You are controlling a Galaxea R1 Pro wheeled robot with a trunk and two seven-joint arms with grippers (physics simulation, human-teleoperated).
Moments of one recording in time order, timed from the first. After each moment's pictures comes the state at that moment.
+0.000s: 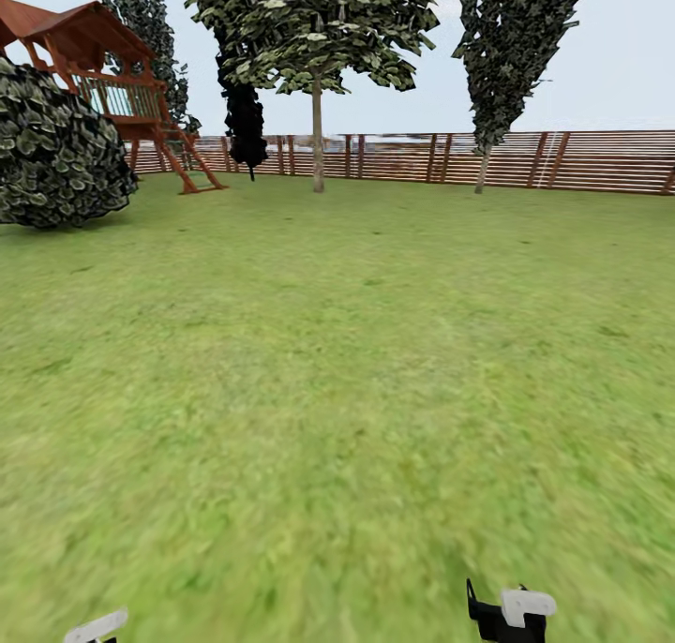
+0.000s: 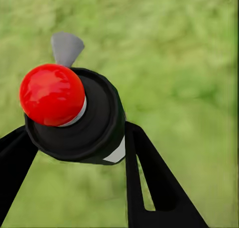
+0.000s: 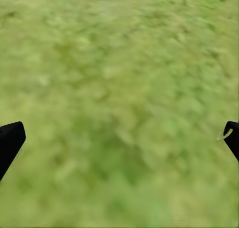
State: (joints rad) left arm -0.39 0.23 0.05 -0.03 0.28 -0.46 0.10; right arm -0.36 0.00 -0.76 -0.20 0.70 -0.67 -0.05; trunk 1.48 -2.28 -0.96
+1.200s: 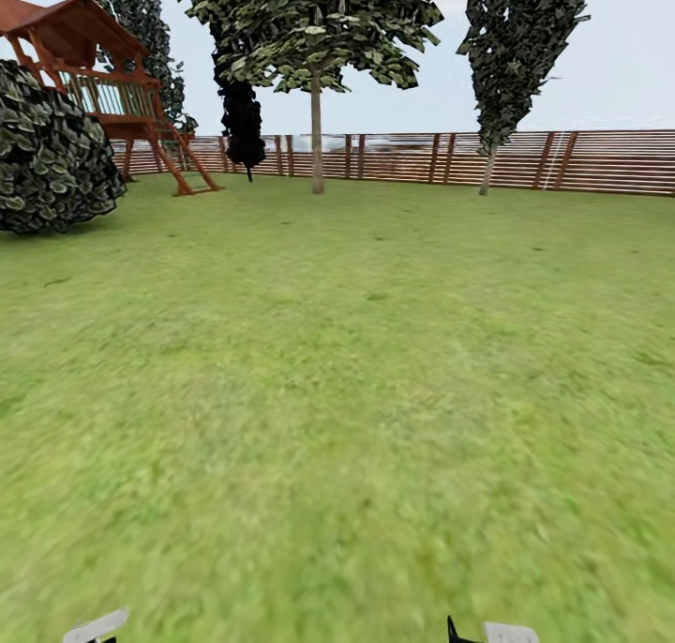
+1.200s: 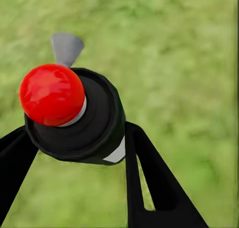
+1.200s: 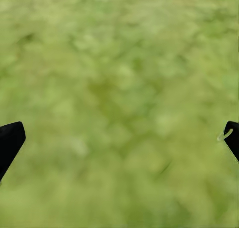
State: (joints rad) left arm -0.39 0.23 0.05 -0.03 0.28 -0.47 0.10; right arm -0.36 0.00 -0.76 -0.03 0.70 -0.66 -0.05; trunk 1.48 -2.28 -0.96
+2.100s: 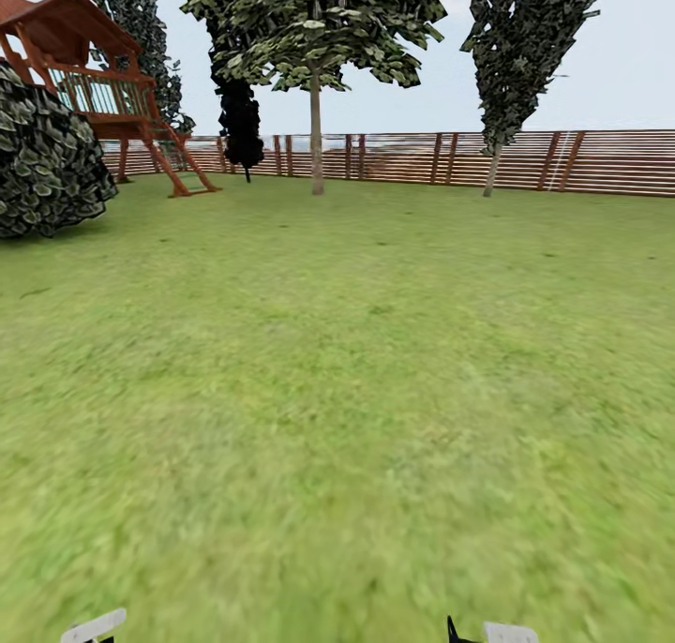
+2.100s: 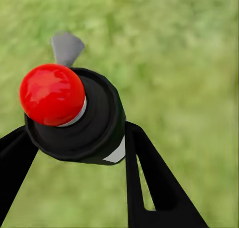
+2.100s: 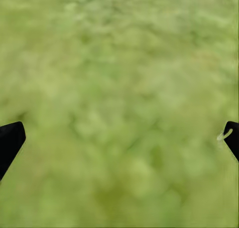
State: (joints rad) left arm -0.39 0.23 0.05 -0.03 0.28 -0.47 0.11; right arm -0.36 0.00 -0.76 -0.03 0.70 -0.66 -0.05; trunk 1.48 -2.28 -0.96
